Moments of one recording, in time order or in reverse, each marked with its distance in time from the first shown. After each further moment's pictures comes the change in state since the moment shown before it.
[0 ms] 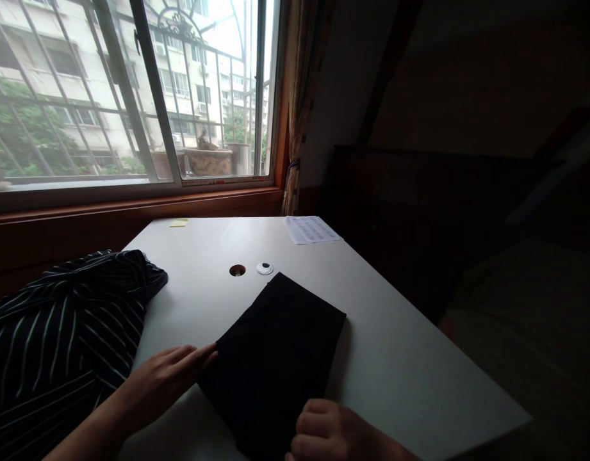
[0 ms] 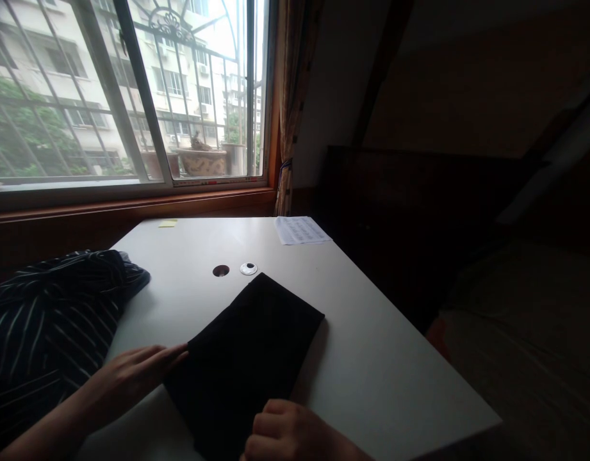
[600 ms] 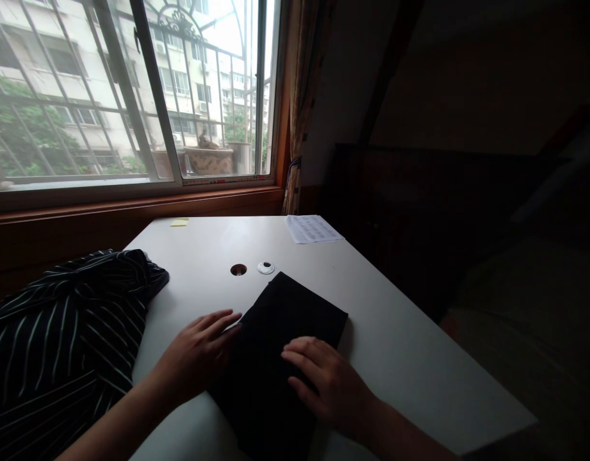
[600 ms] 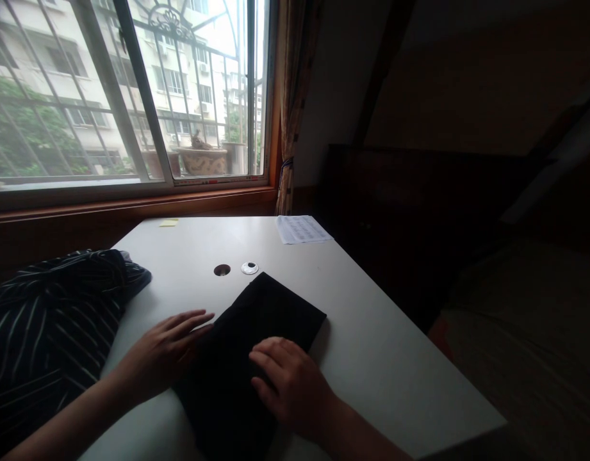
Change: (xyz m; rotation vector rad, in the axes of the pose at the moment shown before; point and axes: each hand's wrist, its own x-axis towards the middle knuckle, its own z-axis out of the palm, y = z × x) left_hand 0.055 0.016 0.004 0.167 -0.010 -0.009; right_hand 0.013 0.037 -0.019 0.052 -0.004 0.400
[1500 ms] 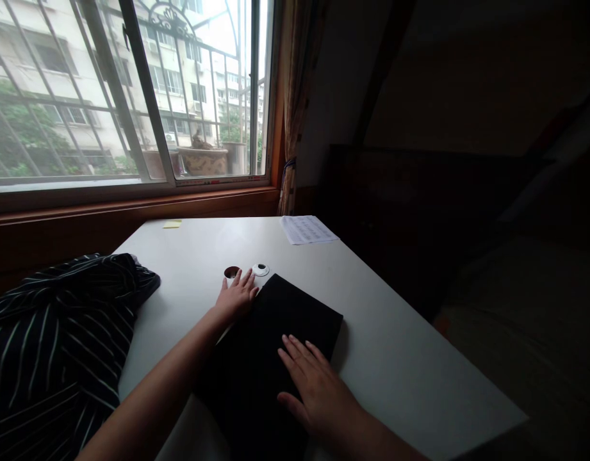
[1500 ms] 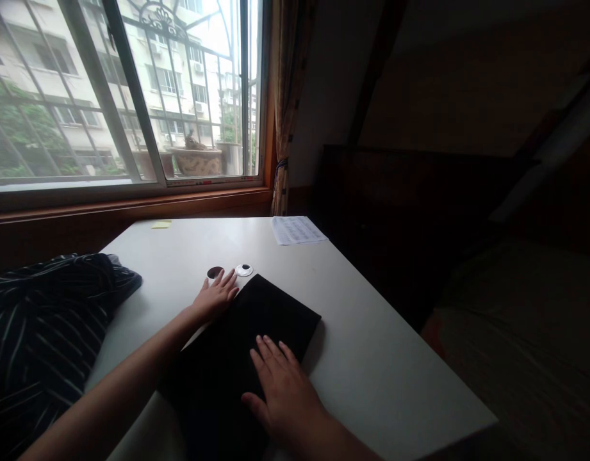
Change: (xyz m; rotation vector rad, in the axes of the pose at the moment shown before) left_hand 0.129 -0.059 0.114 -0.032 -0.278 -0.430; right_hand -0.019 0.016 0.033 -0.143 -0.336 0.239
